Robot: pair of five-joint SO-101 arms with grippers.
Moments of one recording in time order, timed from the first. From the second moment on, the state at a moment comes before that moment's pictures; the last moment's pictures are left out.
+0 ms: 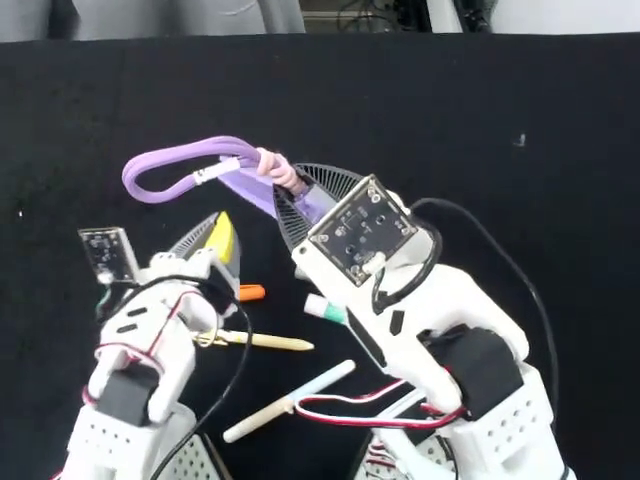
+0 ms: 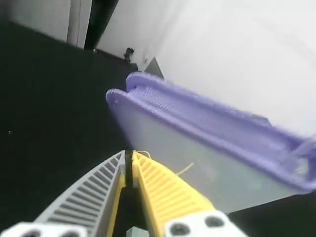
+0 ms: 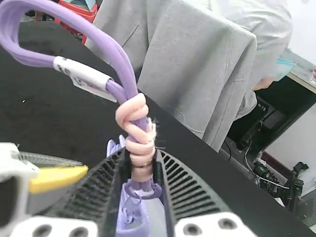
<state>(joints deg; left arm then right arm) 13.8 -96.5 84.0 31.4 29.8 -32.3 -60.6 30.9 53.6 21.3</state>
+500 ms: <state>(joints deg) 13.8 -47.6 58.2 23.3 29.8 -32.2 -60.8 30.9 53.8 21.3</state>
